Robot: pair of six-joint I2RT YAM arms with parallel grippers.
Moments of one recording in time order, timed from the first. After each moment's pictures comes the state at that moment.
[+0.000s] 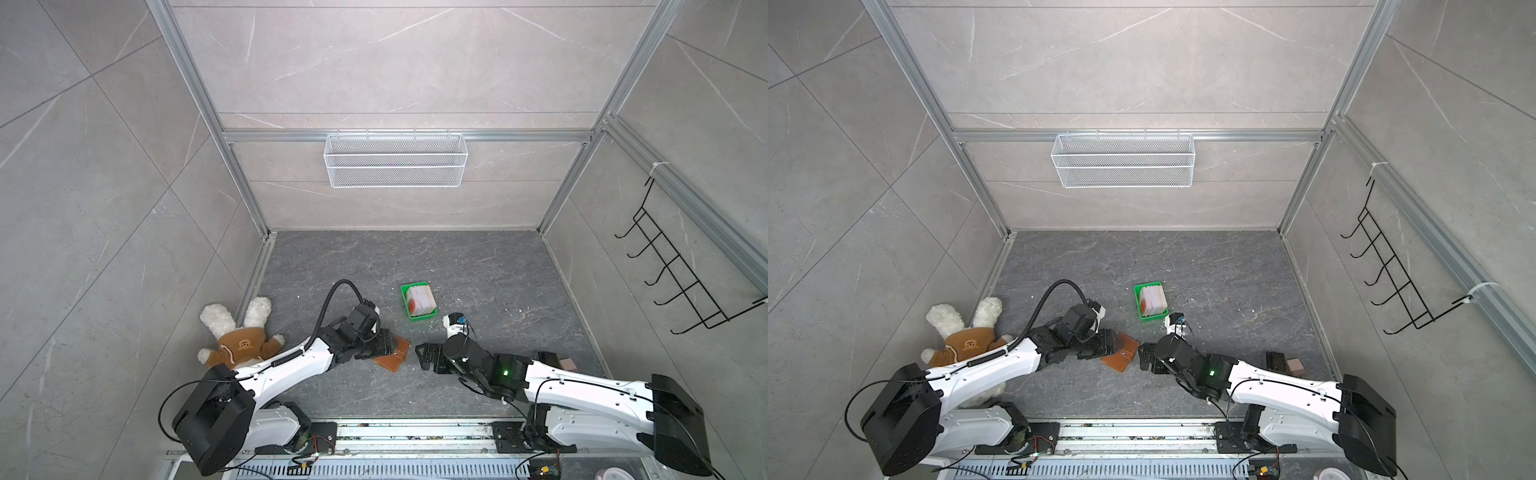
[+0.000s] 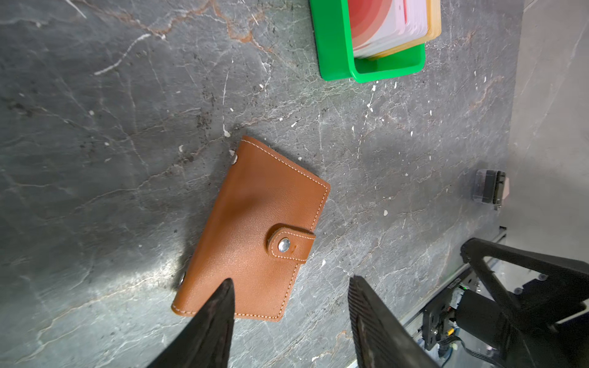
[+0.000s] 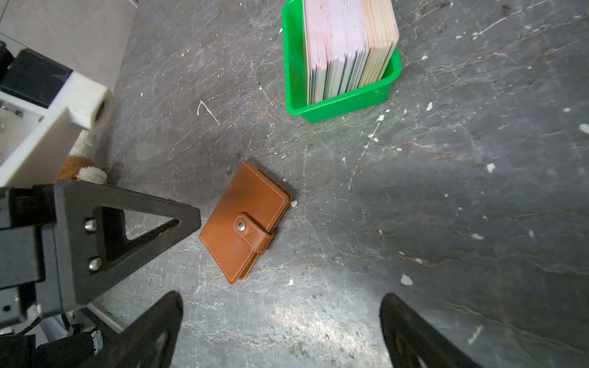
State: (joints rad) left arm -0.73 1.27 0.65 -0.30 0.22 -0.81; right arm 1.08 1.12 0.60 -0.25 0.29 0.96
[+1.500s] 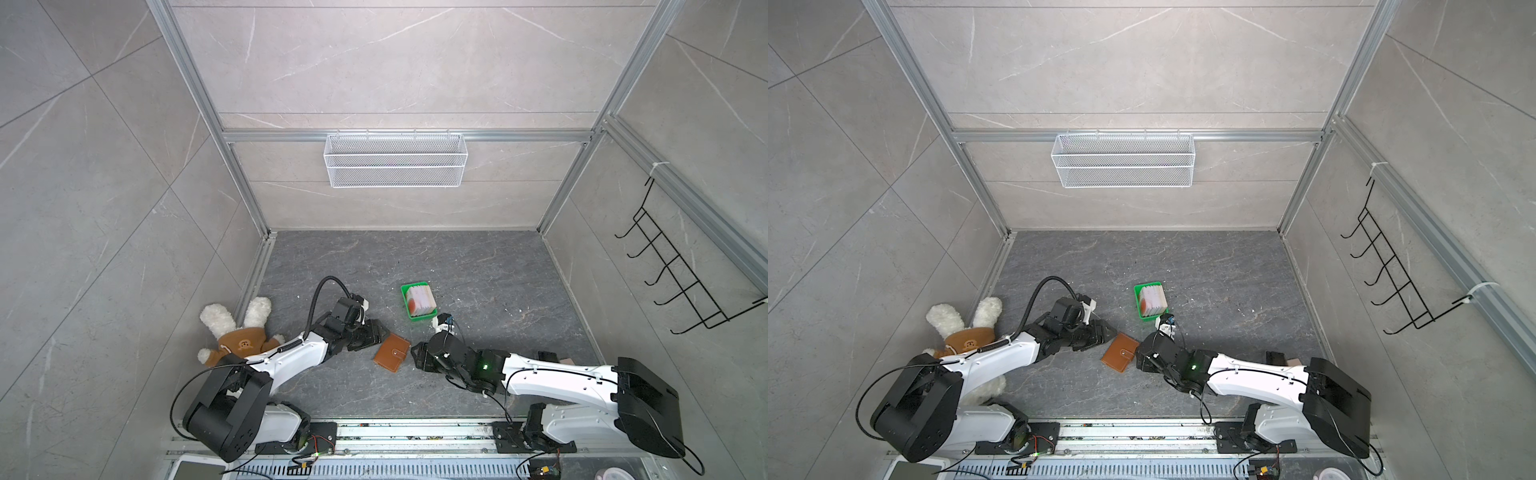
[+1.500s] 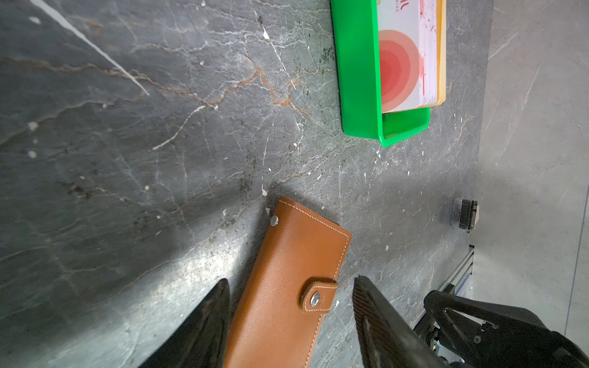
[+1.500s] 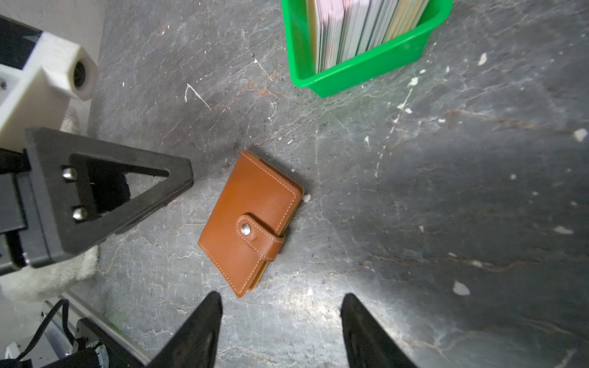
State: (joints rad) left arm -0.54 1.36 0.59 -0.12 0.38 -0.72; right arm 1.08 1.30 0.65 -0.17 0.24 1.05
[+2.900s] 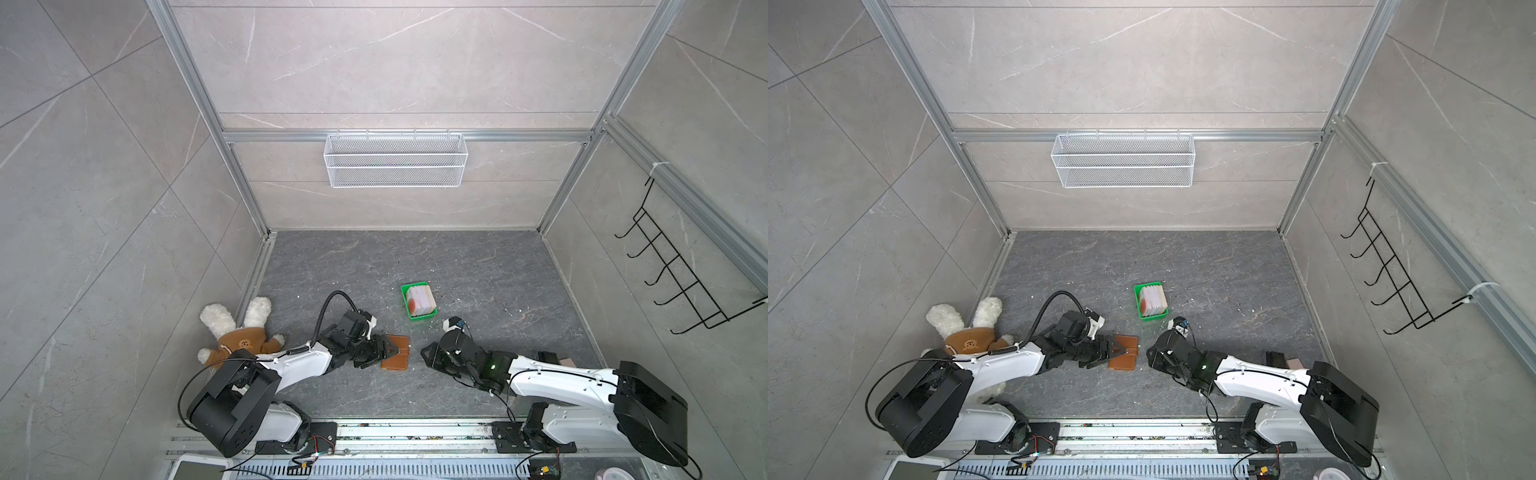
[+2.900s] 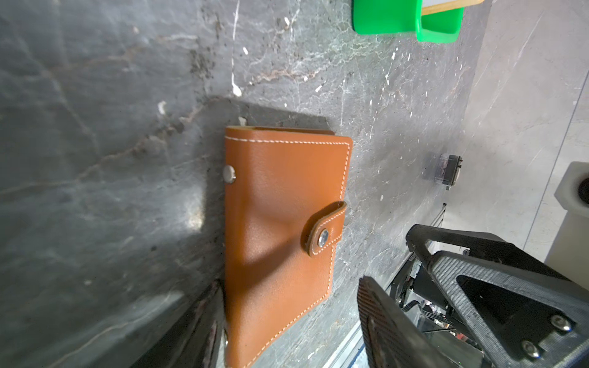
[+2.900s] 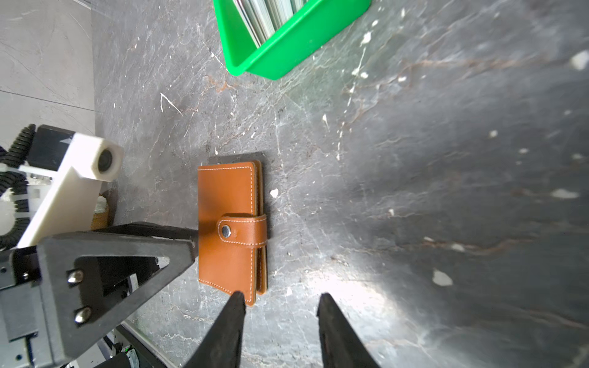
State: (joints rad) left arm -0.64 1.37 0.48 -0.01 0.50 -0.85; right arm 0.97 1.24 0.52 -0.07 0.11 1.14
